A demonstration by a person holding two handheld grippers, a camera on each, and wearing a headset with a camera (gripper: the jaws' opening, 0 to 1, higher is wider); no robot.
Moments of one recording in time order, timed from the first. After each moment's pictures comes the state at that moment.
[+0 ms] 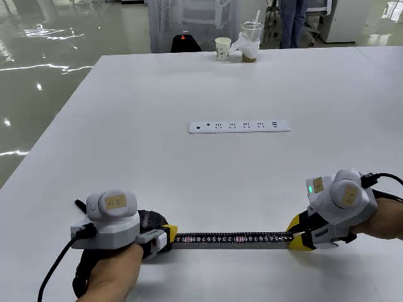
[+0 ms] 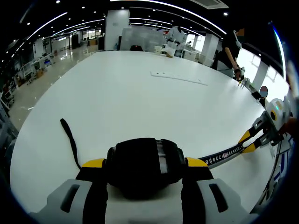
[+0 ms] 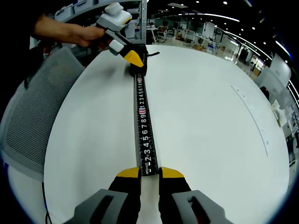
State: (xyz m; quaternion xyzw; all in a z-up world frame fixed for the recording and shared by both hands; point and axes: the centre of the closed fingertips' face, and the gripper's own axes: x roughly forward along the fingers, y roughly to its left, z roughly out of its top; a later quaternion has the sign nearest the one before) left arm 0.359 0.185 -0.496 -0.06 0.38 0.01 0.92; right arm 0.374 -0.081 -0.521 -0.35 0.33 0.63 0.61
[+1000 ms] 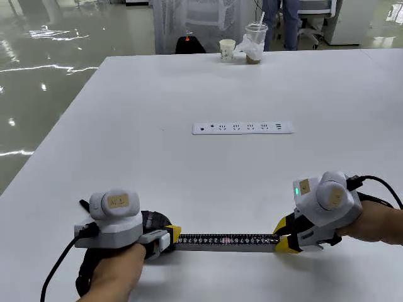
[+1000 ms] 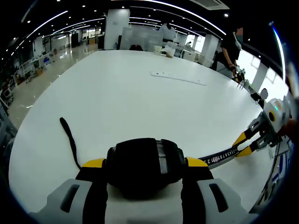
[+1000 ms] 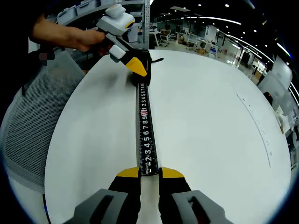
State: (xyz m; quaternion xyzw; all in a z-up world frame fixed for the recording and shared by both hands) left arm 0.358 0.185 -0.496 -0.07 0.38 0.00 0.92; right arm 0.368 -0.048 -0.519 -0.34 0.31 0.64 0.61
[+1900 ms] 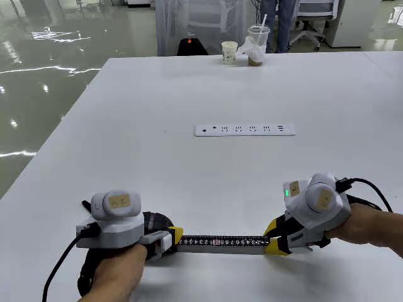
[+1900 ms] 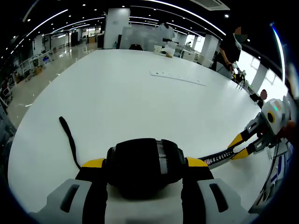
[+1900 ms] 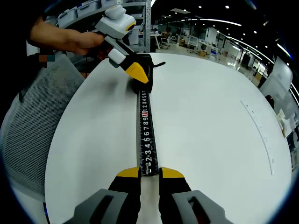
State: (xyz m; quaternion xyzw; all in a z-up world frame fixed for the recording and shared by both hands) left arm 0.358 0.185 -0.496 -0.08 0.38 0.00 0.92; right arm 0.364 -0.024 -0.517 -0.33 0.31 0.65 0.61
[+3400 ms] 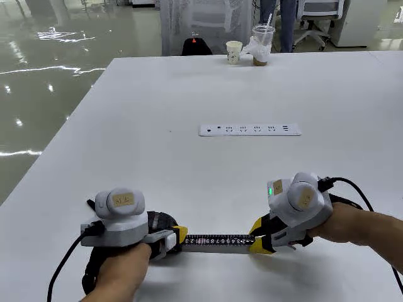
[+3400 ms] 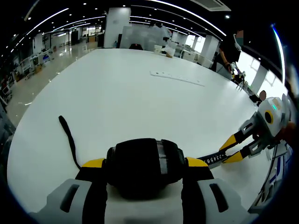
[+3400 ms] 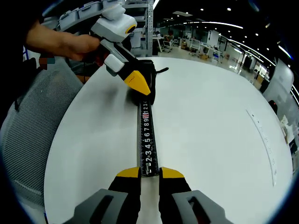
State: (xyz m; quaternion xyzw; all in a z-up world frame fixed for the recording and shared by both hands) left arm 0.359 0.186 -0.496 -0.09 0.38 0.00 0.92; right arm 0.361 0.013 -0.516 -0.33 0.29 0.66 0.61
